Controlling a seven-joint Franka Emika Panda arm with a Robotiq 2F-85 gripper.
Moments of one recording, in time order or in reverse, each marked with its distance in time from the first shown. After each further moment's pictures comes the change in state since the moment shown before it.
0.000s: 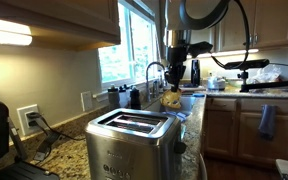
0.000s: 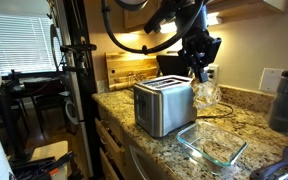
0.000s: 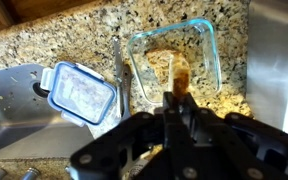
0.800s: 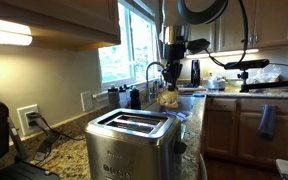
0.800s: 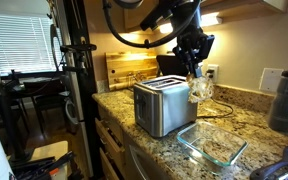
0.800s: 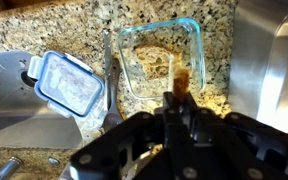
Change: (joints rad) arm 0.030 -0.011 0.013 0.011 0.013 -0.019 -0.050
